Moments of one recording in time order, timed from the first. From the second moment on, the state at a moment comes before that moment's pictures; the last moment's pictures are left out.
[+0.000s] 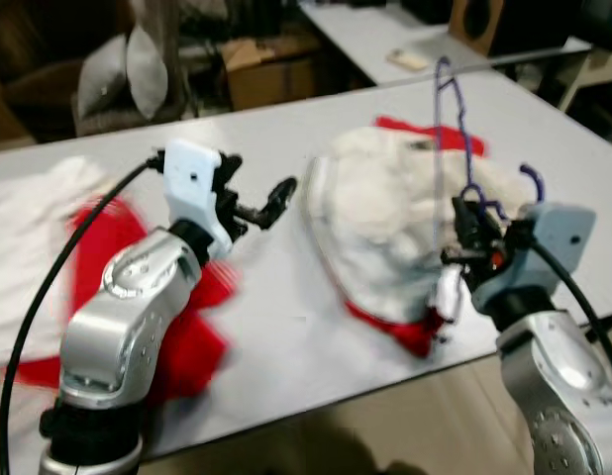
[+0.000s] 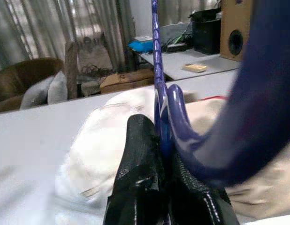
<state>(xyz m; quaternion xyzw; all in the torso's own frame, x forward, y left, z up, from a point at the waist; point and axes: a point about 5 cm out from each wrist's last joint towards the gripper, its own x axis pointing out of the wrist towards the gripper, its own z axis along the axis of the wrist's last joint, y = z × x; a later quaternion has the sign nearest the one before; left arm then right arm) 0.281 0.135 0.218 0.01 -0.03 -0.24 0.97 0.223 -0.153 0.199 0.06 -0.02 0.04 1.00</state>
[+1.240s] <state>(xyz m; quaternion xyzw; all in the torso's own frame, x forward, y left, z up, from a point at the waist) 0.279 0.133 0.211 0.00 -0.02 -0.24 0.97 0.225 -0.174 0.180 0.07 0.10 0.11 0.99</state>
